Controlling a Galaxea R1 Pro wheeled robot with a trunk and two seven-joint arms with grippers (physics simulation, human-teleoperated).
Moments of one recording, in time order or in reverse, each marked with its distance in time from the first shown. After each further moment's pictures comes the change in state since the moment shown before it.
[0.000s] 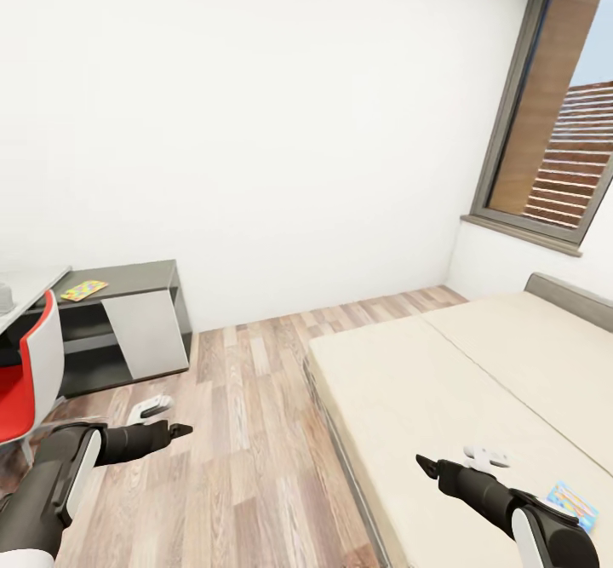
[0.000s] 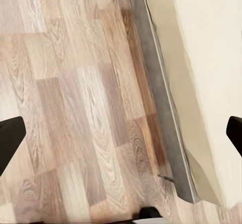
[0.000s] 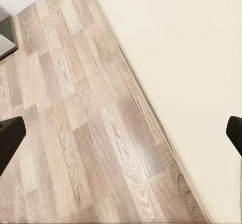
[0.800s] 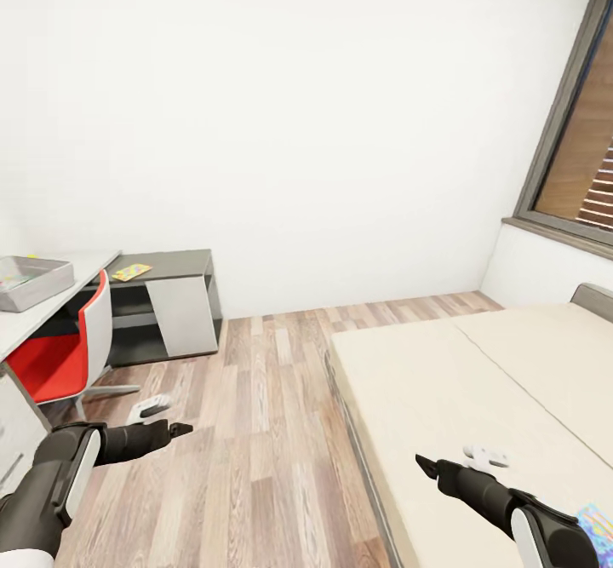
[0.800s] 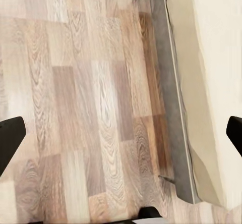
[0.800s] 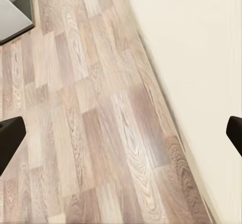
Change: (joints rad) left arm 0.000 0.001 0.001 -0.002 0.005 -0.004 -0.001; right arm 0.000 0.000 0.003 0.000 0.001 0.000 0.000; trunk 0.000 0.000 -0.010
